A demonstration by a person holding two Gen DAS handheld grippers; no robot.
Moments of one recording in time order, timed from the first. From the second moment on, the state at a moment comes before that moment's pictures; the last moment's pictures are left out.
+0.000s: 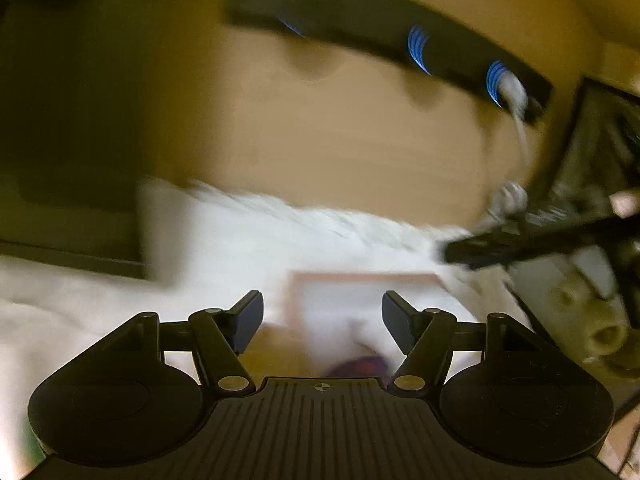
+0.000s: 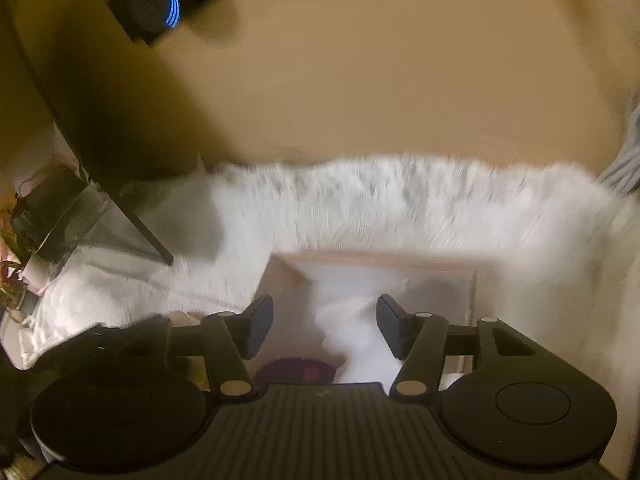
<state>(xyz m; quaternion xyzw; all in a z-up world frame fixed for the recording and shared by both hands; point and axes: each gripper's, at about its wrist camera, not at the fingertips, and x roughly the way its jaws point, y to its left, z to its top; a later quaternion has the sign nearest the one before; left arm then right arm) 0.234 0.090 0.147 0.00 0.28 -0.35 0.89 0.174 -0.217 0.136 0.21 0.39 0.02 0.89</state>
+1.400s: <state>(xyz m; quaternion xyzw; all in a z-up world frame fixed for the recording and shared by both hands) 0.258 0.282 0.046 0.04 0.47 -0.28 0.84 0.056 0.000 0.083 -0.04 0.41 0.09 0.91</state>
